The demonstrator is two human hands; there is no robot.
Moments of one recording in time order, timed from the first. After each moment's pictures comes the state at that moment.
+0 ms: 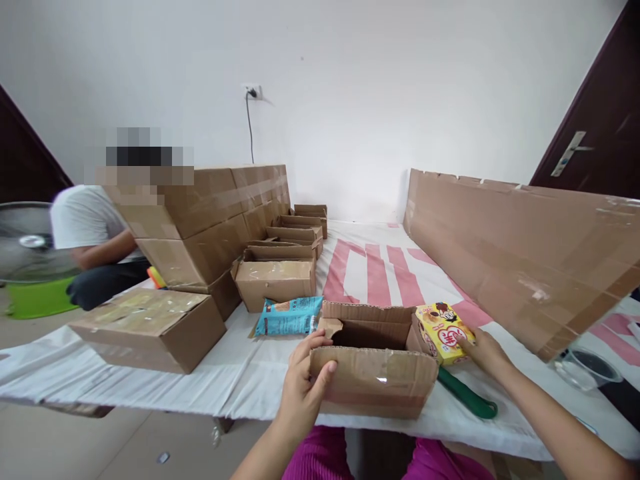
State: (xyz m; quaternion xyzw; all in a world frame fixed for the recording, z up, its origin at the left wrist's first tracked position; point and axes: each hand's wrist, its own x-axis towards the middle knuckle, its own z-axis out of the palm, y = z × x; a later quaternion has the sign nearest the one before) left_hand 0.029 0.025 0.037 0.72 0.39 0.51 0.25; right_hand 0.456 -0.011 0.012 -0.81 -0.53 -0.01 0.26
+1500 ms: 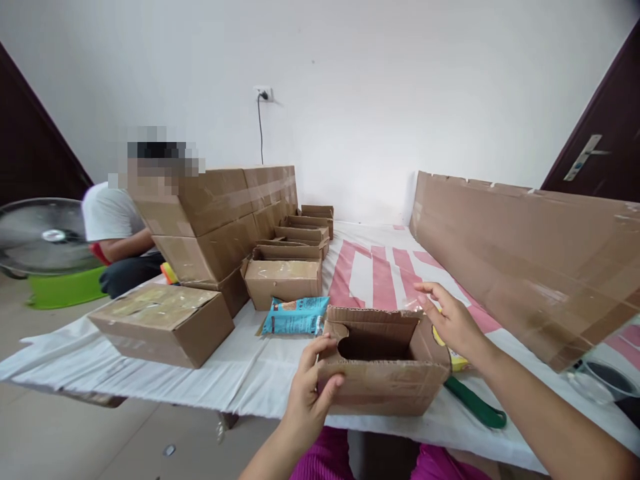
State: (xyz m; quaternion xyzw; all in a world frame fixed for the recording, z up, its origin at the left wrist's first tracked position) left_hand 0.022 0.020 0.031 0.77 0.30 0.53 0.22; right_hand 0.309 0.007 0.138 -0.62 -0.66 0.06 0.43
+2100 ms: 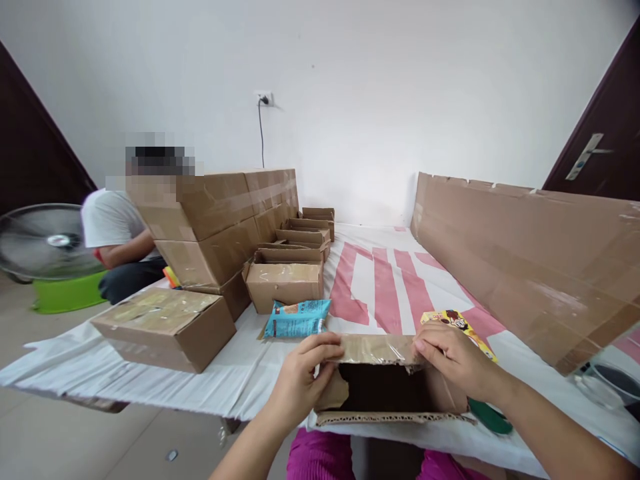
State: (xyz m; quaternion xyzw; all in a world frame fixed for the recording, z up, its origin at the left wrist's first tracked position) left_hand 0.009 0.042 0.074 0.83 0.27 0.46 0.18; right_hand 0.299 -0.027 0.137 -0.52 -0.80 0.13 0.28
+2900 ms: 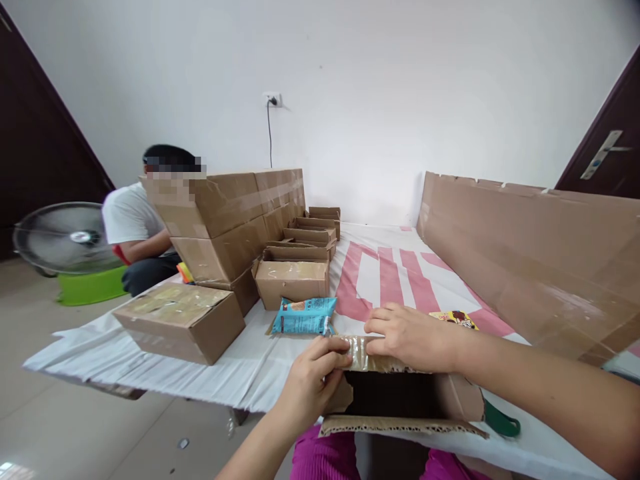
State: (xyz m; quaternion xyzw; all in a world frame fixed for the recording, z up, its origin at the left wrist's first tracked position) left_hand 0.010 0.027 0.082 0.86 0.24 0.44 0.09; right_hand 0.235 0.015 0.187 -0.26 -0.95 -0.15 -0.02
